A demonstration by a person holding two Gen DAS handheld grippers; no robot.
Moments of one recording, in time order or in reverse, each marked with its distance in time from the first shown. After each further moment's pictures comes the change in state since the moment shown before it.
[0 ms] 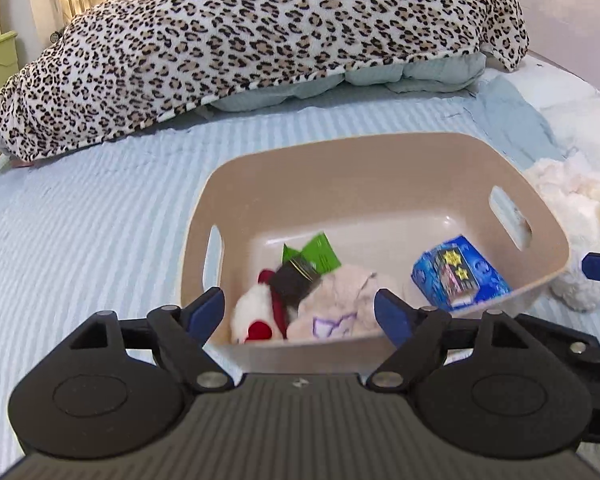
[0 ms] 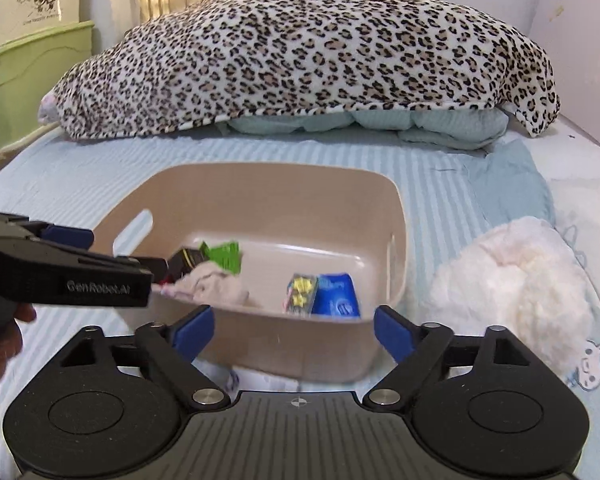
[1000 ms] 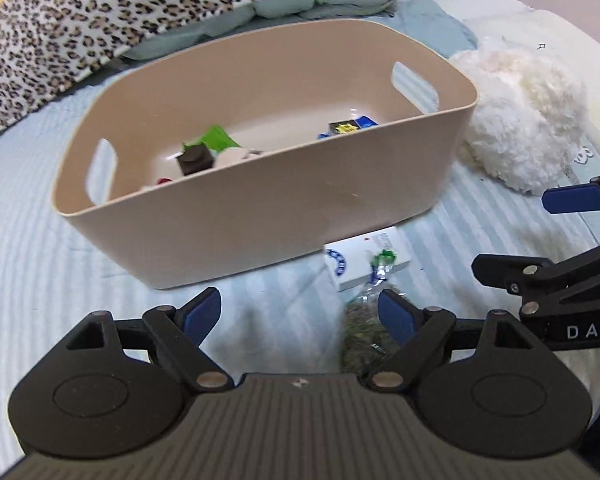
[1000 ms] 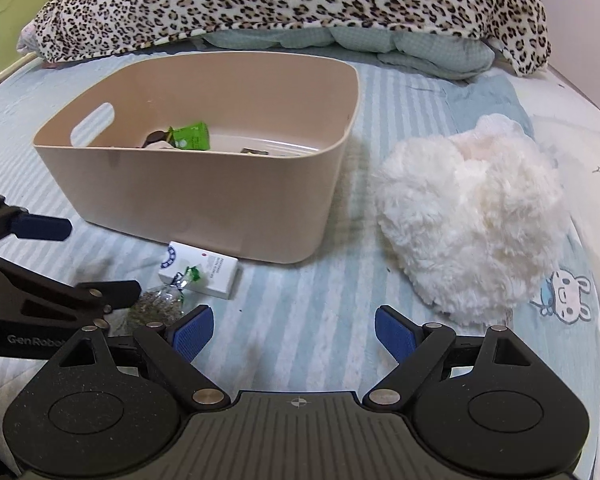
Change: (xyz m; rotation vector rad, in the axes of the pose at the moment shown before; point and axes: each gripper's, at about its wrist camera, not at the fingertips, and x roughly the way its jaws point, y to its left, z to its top) left arm 0.017 -0.055 -0.078 0.133 0.168 -0.180; right arm 0.011 -0.030 -0.052 -0.030 0.207 -0.066
